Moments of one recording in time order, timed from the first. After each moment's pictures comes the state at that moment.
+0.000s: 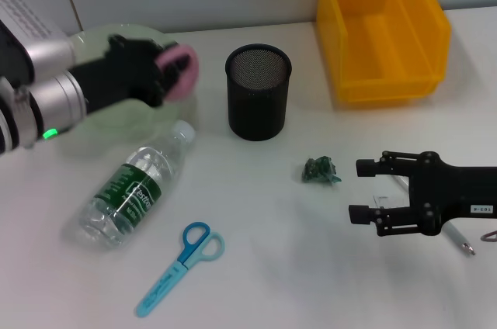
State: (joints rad) left arm -0.47 -2.07 1.40 0.87 1.47 0.79 -1.20; right arm 0.41 2.06 -0.59 -0.71 -2.08 -1.75 1.28
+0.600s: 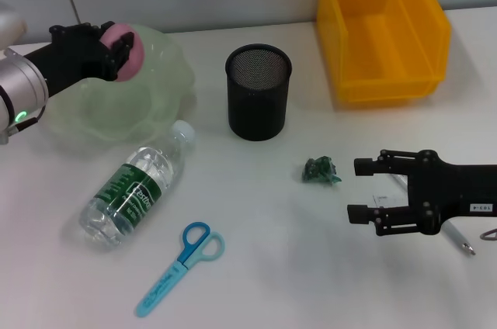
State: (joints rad) left arm -0.56 -2.07 1.22 0.67 1.38 0.68 -1.18; right arm 0.42 2.06 -0.59 -0.72 -2.08 -1.77 1.28
